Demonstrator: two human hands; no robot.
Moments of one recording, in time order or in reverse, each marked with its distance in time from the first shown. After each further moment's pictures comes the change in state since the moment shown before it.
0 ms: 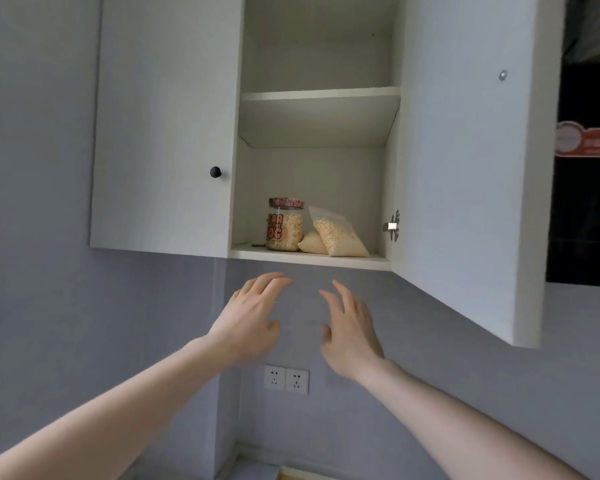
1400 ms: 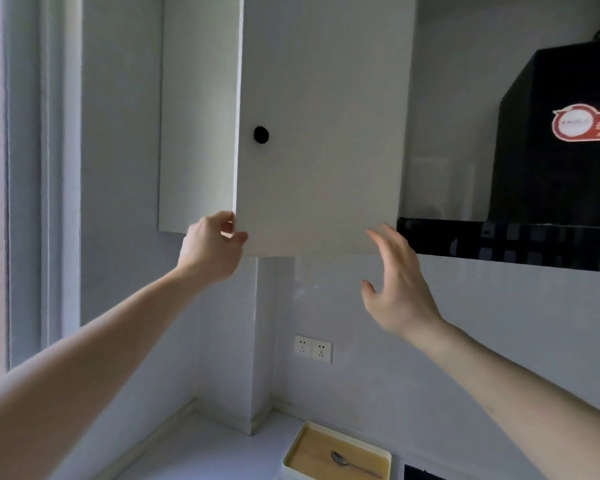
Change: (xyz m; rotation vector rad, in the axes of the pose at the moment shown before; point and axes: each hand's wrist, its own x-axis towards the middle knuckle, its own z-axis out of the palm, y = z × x) left_hand -0.053 0.099 -0.124 -0.139 0.462 -0.579; right_hand -0.086 0.030 -0.164 0.320 0.245 -0.233
